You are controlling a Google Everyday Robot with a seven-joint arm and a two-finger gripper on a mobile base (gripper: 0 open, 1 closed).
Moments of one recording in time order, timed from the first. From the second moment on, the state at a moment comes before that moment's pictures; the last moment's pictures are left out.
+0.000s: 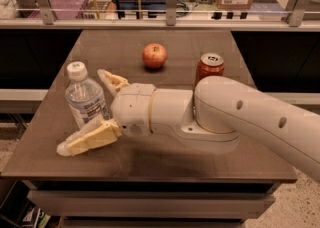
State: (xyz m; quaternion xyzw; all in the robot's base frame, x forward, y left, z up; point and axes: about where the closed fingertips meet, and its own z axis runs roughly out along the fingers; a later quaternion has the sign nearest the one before) arm 0.424 0.151 0.919 -0.50 0.56 0.39 0.54
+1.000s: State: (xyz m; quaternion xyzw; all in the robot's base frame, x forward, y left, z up) arm 0.419 0.157 0.923 -0.51 0.55 0.39 0.54
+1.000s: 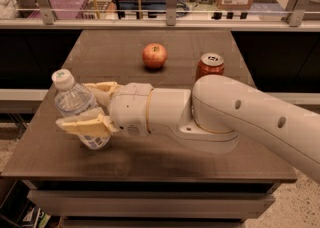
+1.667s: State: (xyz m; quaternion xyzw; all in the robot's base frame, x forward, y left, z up) arm 0.417 0.159 0.926 -0.51 0.55 0.39 0.54
